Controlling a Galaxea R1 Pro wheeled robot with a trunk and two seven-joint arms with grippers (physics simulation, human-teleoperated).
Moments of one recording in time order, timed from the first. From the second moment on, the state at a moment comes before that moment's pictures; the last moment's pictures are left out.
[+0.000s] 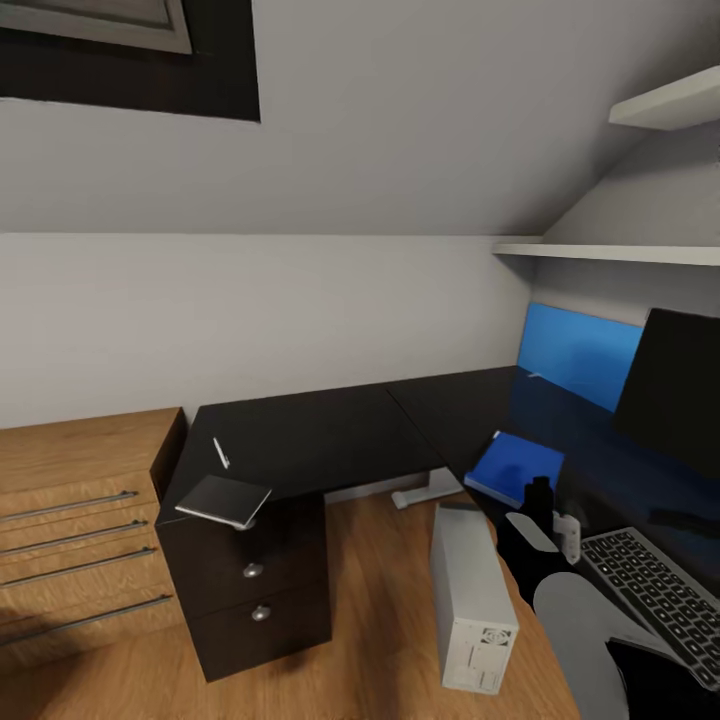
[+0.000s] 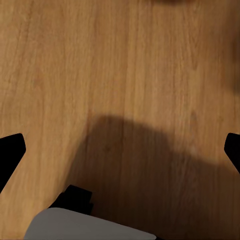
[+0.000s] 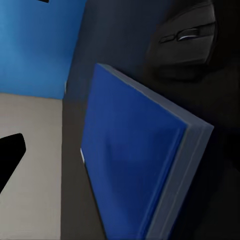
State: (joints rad) left arm -0.10 -0.04 -0.38 -0.31 0.62 -0.23 0.26; right arm -0.82 0.00 -0.25 -0.37 -1.37 -0.64 0.00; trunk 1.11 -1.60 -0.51
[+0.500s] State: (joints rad) left arm -0.10 -0.04 -0.38 -0.31 0.62 -0.23 0.26; right arm -0.82 0.01 -0.24 -0.37 -1.36 -0.64 0.00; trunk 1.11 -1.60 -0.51
